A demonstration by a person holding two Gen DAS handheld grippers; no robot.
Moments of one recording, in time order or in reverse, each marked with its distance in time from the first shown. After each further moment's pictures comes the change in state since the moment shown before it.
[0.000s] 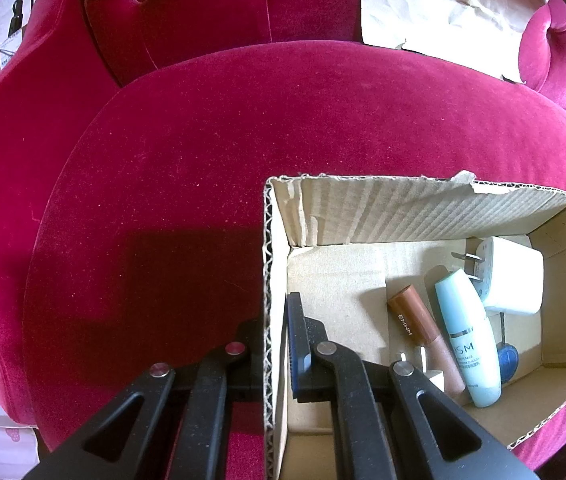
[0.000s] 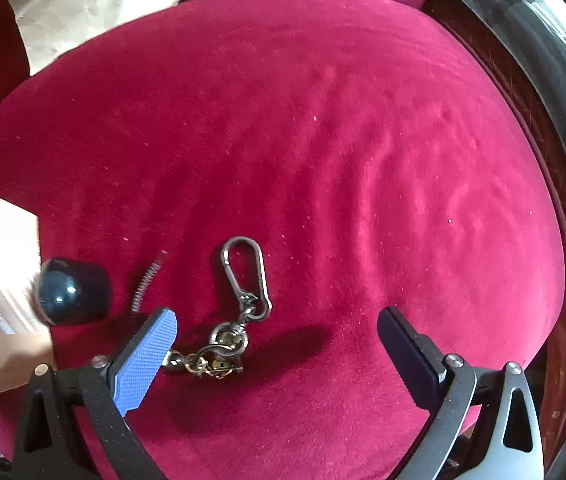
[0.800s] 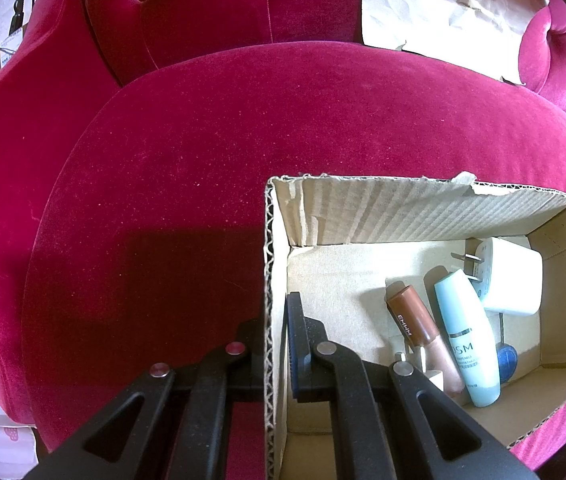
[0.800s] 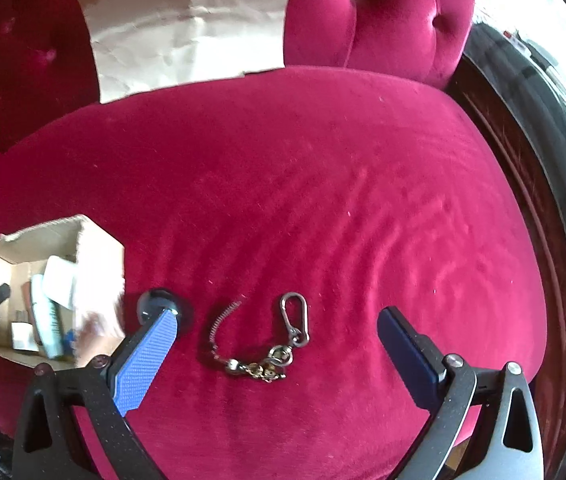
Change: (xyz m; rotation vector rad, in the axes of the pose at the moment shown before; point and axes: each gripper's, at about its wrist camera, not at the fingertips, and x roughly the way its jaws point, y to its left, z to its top) left arm 0.001 -0.001 -0.001 -0.003 -0.002 -0.003; right arm -0.084 0.025 0.006 -0.119 -0.179 0.055
